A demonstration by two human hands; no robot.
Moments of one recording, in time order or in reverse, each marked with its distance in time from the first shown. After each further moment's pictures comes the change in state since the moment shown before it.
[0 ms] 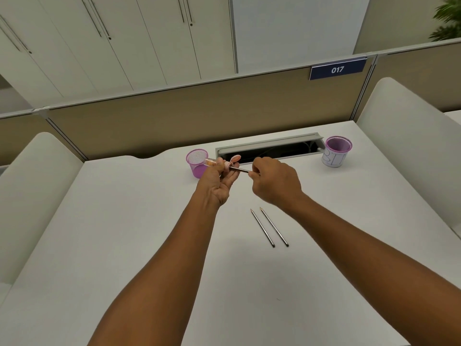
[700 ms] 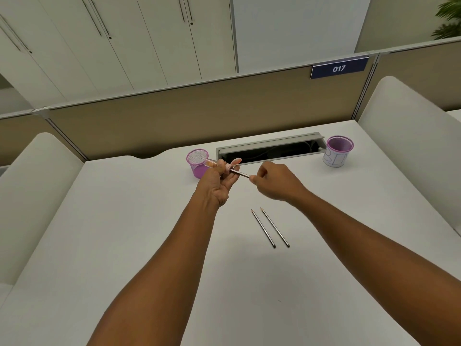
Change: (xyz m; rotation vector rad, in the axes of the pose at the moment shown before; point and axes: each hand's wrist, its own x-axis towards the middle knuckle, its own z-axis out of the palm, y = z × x) left_hand 0.003 0.000 -0.001 0.061 0.019 -0.015; right_hand 0.006 0.004 -0.007 0.296 -0.306 0.316
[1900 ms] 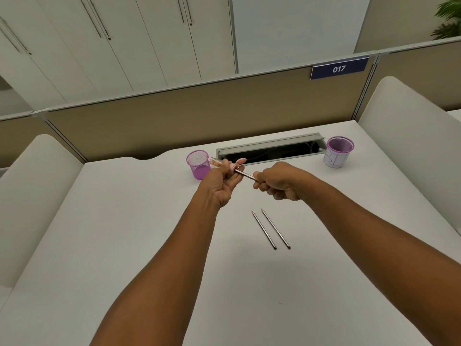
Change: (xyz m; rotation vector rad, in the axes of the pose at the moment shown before) left_hand 0.007 0.000 0.004 0.056 -0.064 -0.024; right_hand 0.014 -0.006 -0.018 0.482 -0.341 0.376
